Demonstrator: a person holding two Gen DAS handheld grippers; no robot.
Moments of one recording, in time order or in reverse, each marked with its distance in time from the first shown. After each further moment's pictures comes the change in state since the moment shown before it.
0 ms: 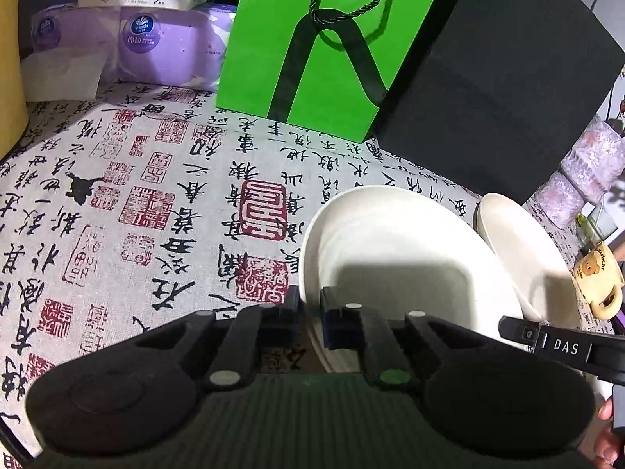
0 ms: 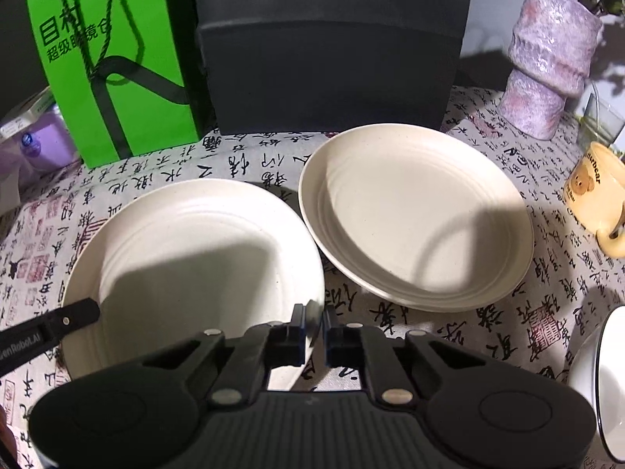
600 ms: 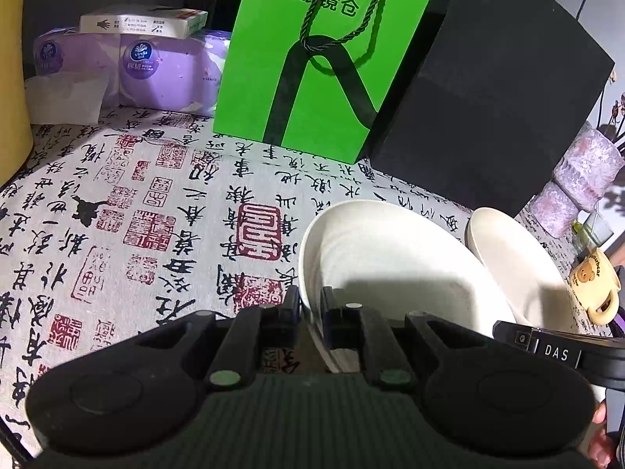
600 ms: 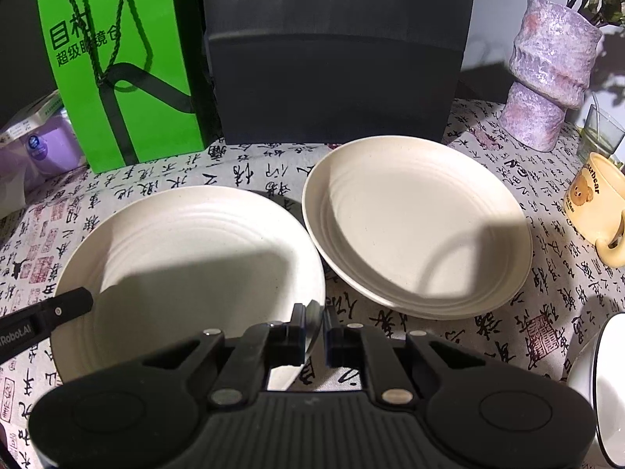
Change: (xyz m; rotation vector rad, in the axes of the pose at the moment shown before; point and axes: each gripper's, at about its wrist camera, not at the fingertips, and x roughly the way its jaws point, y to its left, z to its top) left arm -0.014 -0.006 0.004 0.011 -0.060 -0.004; right arm -0.005 0.000 -0.002 -0.014 -0.043 0.012
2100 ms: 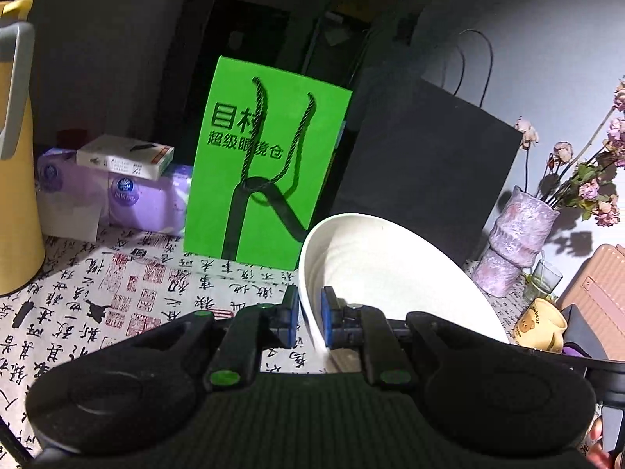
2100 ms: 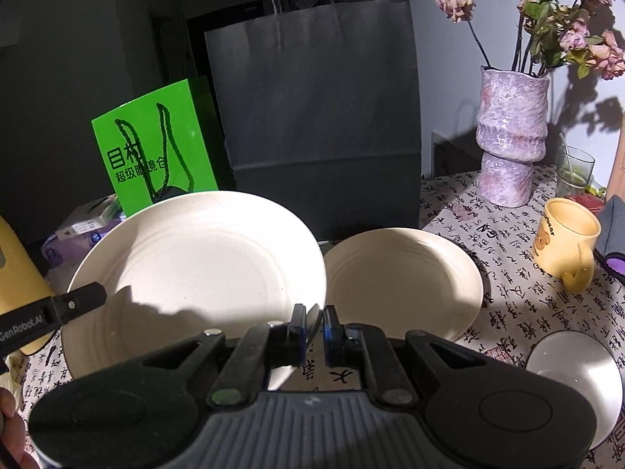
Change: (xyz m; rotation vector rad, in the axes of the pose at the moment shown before) left arm -0.099 -0.045 0.009 0.087 -0.300 -0.077; right arm -0.104 -0.034 -0.009 0.087 -0.271 0.116
